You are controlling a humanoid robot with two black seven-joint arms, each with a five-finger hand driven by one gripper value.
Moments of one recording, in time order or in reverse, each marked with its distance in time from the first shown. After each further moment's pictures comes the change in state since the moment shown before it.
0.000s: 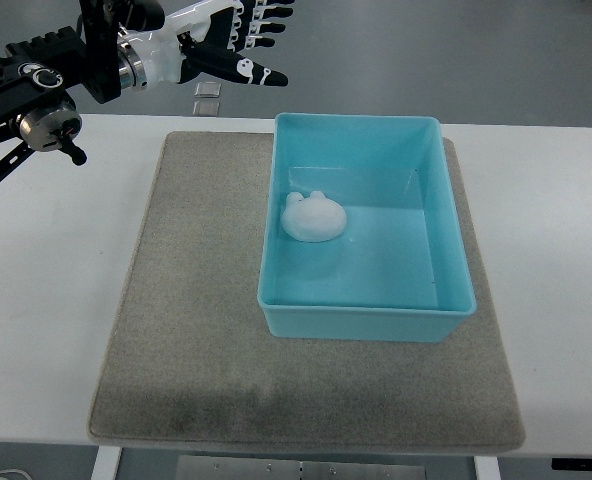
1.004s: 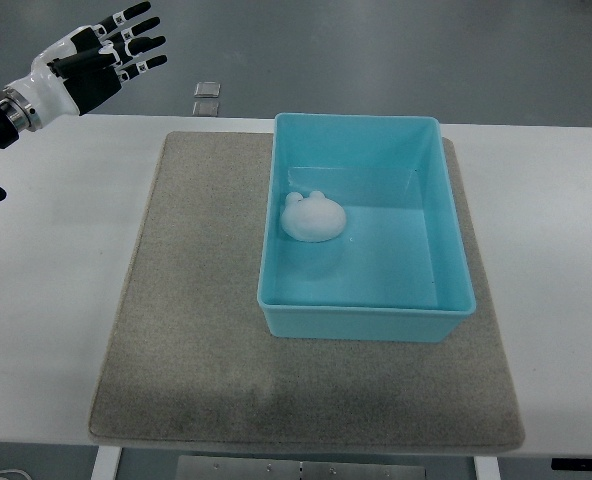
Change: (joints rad) left arm 0.199 0.125 -0.011 0.172 -0.604 -0.255 0.018; right arm 0.000 0.000 0.000 0.000 0.000 0.000 0.000
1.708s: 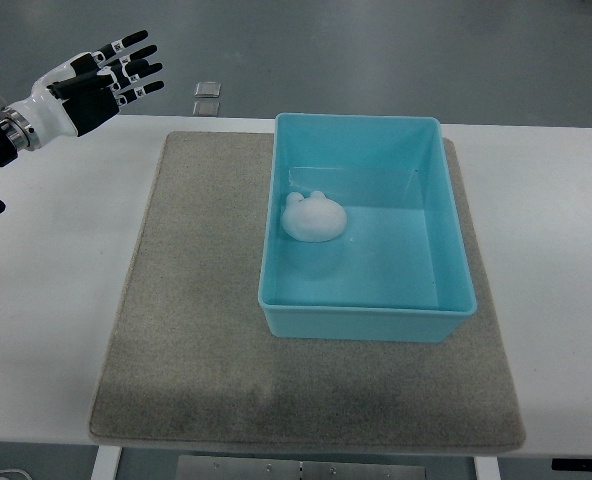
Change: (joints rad) left arm 0.055 -0.005 -0.082 0.003 0.000 0.002 0.074; right arm 0.000 0.000 0.000 0.000 0.000 0.000 -0.001
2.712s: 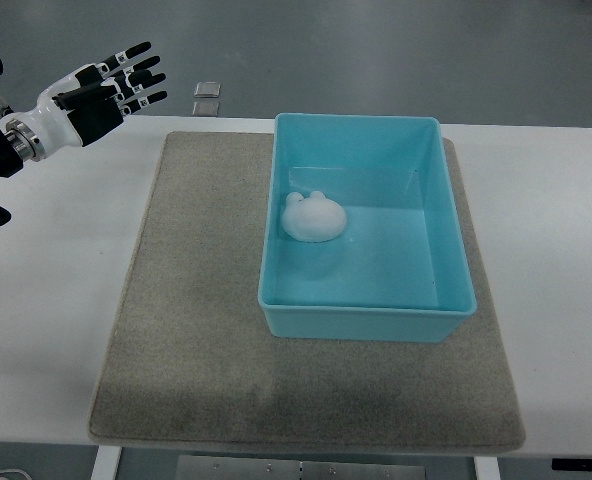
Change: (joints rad) left arm 0.034 -0.017 -0.020 0.003 0.008 -0.004 -0.003; right arm 0.000 0.000 0.000 0.000 0.000 0.000 0.000
